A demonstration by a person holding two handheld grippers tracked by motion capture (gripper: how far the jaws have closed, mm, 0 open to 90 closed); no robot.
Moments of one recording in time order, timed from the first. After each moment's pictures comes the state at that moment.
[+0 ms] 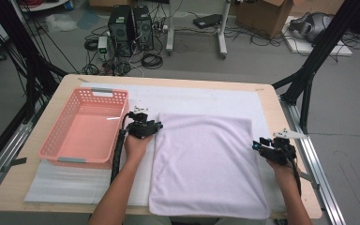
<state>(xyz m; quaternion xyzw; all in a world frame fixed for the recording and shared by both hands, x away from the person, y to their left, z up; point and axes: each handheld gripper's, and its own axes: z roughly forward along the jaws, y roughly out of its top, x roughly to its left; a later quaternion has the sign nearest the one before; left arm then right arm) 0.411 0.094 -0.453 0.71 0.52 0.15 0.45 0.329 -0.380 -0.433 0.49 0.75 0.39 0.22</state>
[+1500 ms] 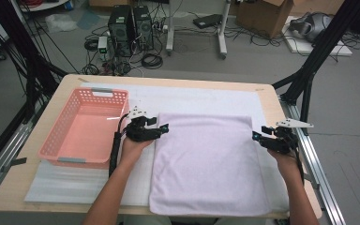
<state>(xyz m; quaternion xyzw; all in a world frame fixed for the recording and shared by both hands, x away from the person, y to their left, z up) 0.384 0.099 -0.430 0.72 0.41 0.12 0.55 0.345 -0.383 -0.408 0.45 0.75 0.43 0.22</state>
